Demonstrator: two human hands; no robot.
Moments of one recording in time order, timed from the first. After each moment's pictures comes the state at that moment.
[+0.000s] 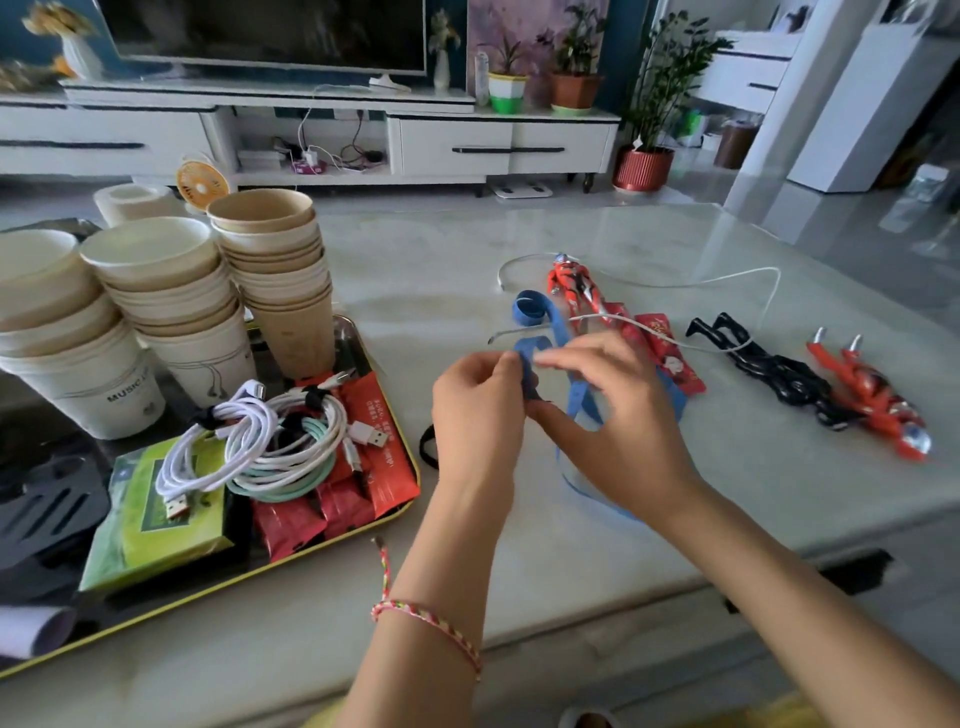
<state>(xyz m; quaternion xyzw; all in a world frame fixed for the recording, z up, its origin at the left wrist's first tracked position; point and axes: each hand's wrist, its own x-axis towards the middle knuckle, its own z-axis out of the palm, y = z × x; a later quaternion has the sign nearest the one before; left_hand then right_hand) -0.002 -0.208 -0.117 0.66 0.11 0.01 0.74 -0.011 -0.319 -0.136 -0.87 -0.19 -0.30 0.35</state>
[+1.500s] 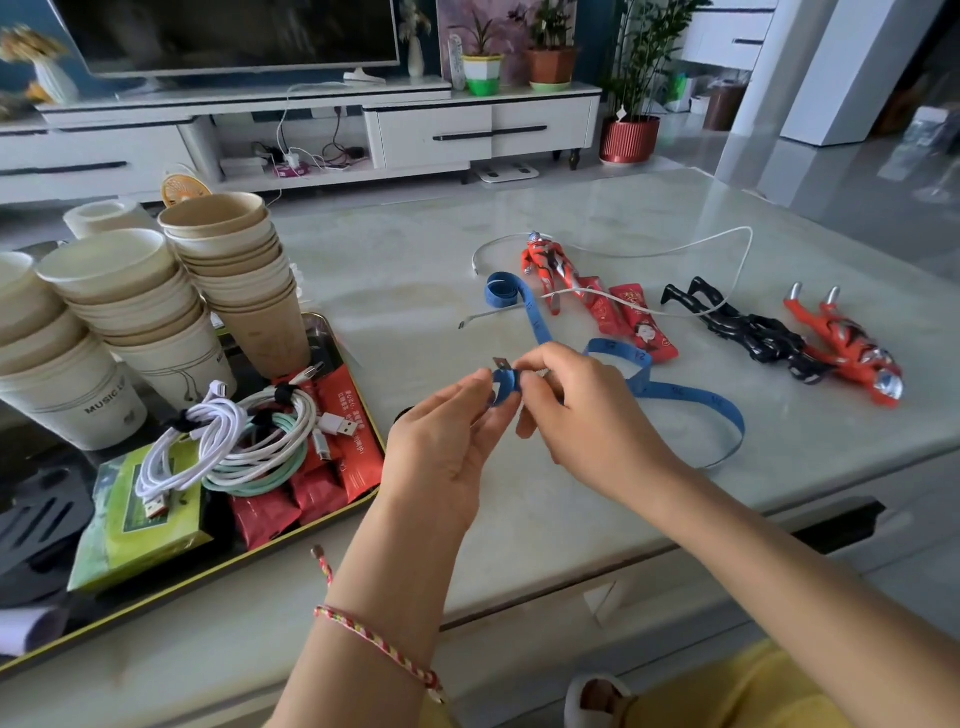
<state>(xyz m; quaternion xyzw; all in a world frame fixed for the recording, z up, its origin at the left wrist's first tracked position) -0.018 -0.206 -0.128 0.41 0.19 -0.11 0.88 -0.027 -0.322 -0.133 -0.89 -0.05 -0.10 0.44</state>
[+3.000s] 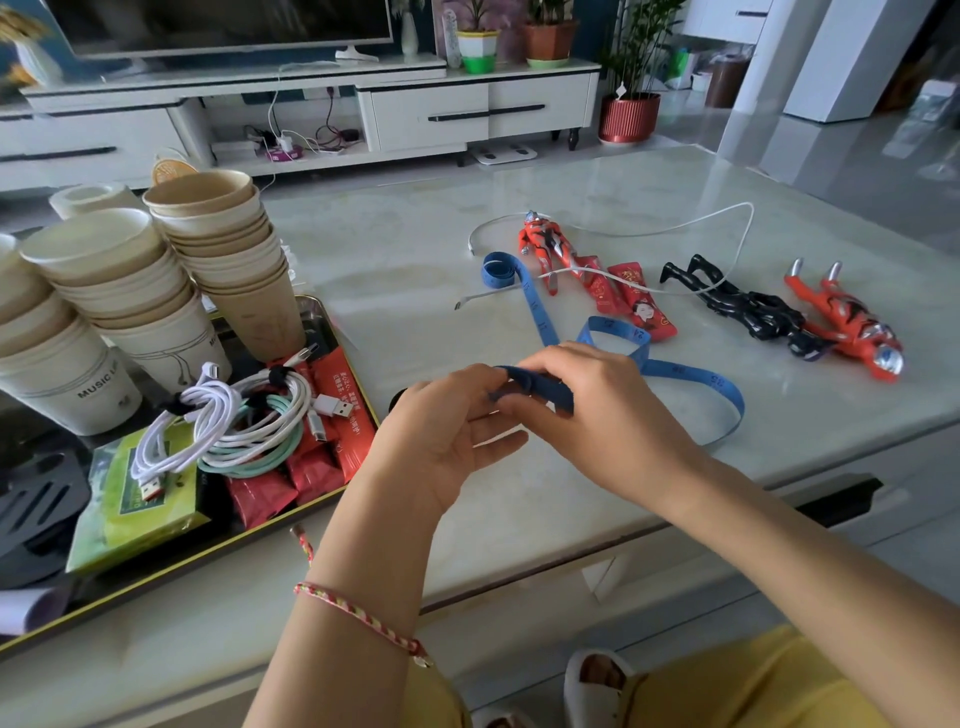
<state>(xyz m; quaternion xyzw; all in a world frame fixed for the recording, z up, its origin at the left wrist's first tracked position) -0.020 -0.198 -0.127 0.55 0.13 -0.24 0.79 -0.039 -0.336 -0.142 -0.92 -0.15 -0.16 0.33</state>
